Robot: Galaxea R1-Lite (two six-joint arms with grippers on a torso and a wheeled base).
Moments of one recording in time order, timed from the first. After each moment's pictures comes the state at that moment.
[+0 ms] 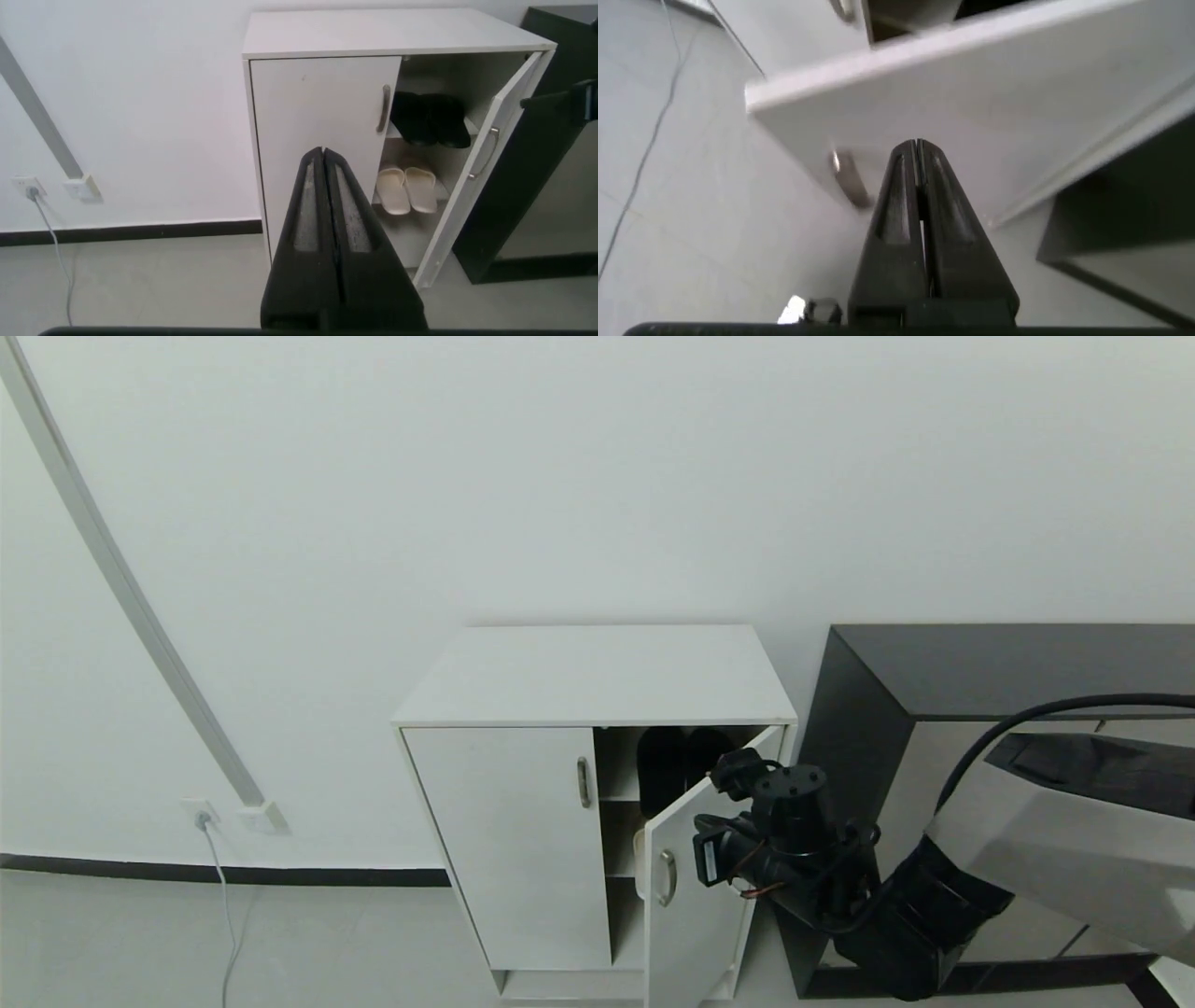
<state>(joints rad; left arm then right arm) 0.00 0.00 0.00 0.00 -0.02 0.01 0.67 2.24 -0.88 -1.00 -0.17 0.14</state>
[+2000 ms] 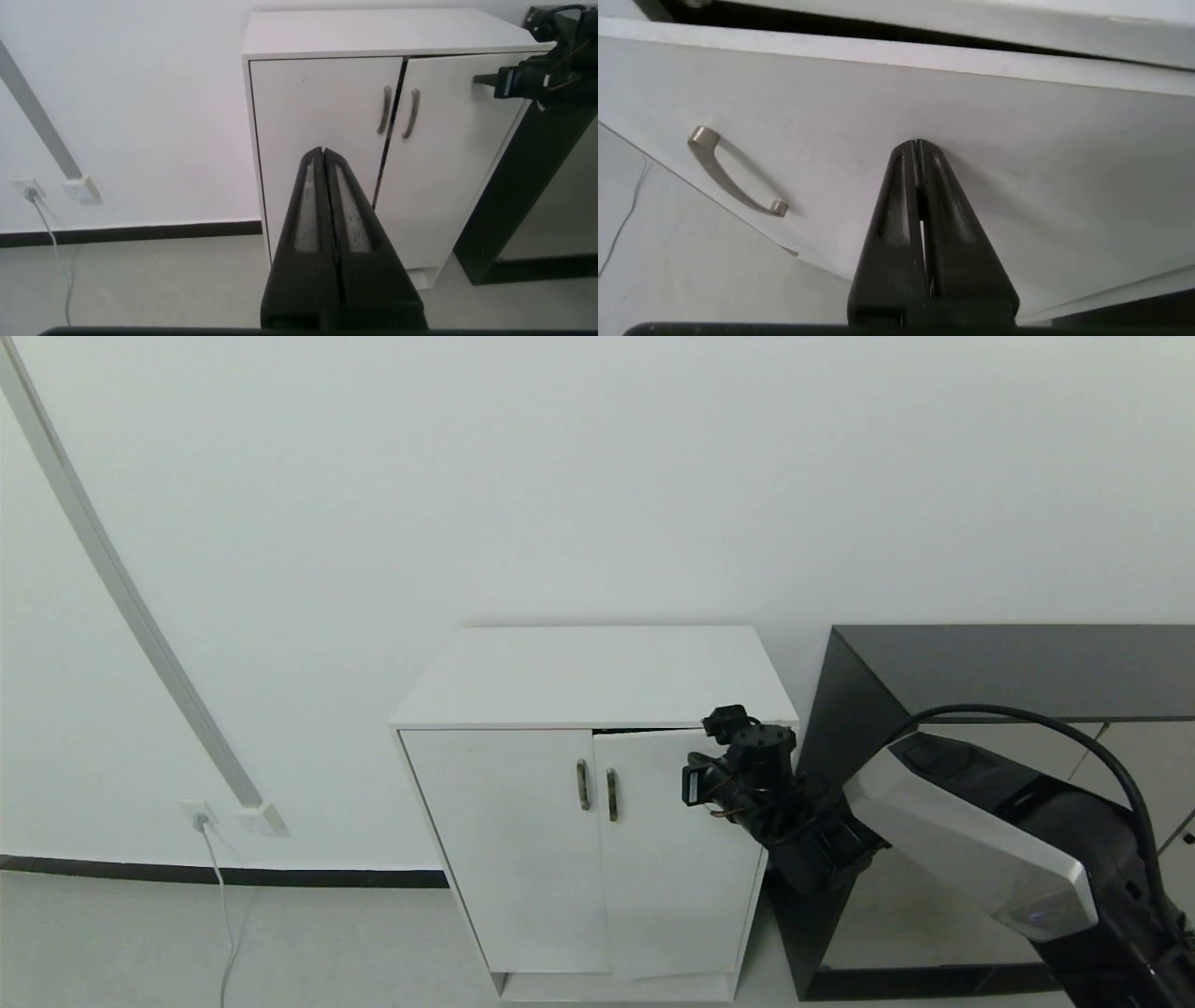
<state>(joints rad) 0.00 0.00 0.00 0.00 -0.02 0.01 0.54 2.55 -1.42 -0.94 -0.15 0.14</state>
